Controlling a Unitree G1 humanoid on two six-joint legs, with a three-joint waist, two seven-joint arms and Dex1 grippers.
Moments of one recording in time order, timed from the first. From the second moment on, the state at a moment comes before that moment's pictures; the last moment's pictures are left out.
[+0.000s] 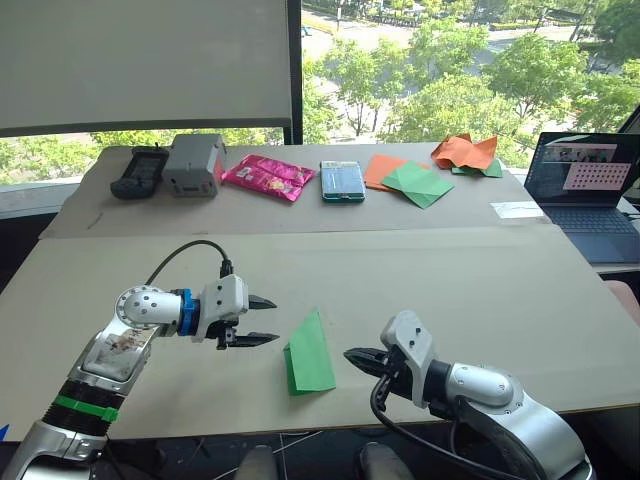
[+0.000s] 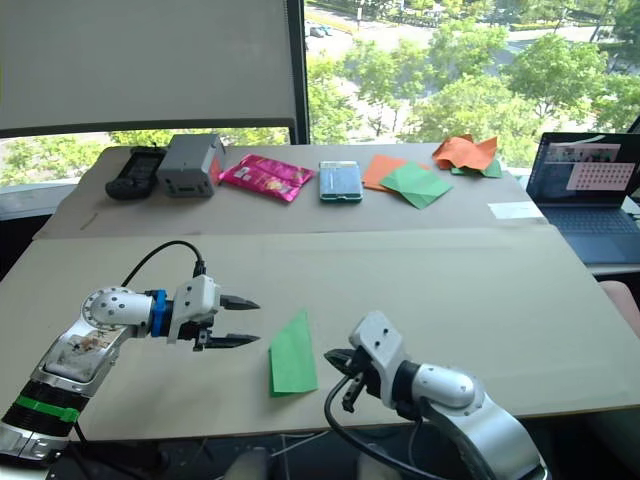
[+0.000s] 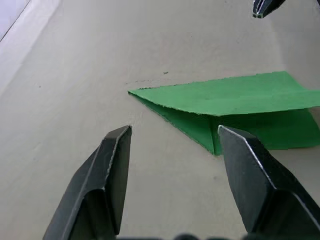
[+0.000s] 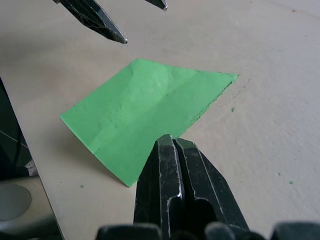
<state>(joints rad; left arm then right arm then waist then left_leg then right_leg) -0.36 0.77 -0.17 0.02 -0.20 0.01 -1.24 0.02 -0.52 0.21 -0.72 0.34 0.80 0.57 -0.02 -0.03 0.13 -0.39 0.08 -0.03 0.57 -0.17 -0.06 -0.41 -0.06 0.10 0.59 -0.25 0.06</state>
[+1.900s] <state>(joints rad) -0.23 0.77 -0.13 -0.39 -0.19 0.62 -1.02 -0.13 -0.65 0.28 -0.68 0.25 0.60 0.67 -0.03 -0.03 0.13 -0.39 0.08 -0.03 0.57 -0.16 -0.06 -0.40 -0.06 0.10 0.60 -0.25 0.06</state>
